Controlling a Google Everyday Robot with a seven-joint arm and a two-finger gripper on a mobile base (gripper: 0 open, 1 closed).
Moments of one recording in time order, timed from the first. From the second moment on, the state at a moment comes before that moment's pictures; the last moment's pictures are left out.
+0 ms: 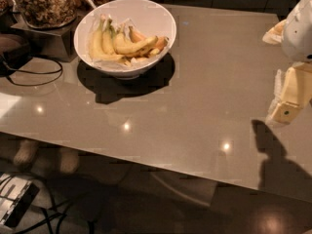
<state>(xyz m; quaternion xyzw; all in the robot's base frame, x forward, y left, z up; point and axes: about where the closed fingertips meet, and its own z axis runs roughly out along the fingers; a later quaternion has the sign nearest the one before) 0.438 -0.217 0.976 -0.60 0.78 -0.03 0.16</state>
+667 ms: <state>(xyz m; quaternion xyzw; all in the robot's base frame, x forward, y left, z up) 0.449 -0.194 0.987 -0.61 0.77 -0.07 0.15</state>
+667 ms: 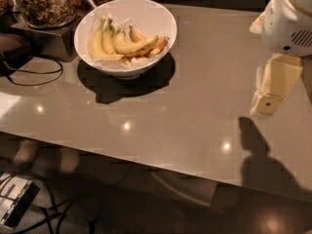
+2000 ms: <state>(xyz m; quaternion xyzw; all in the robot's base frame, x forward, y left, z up) 0.475 -0.127 1.022 -0.64 0.75 -0.04 0.18</state>
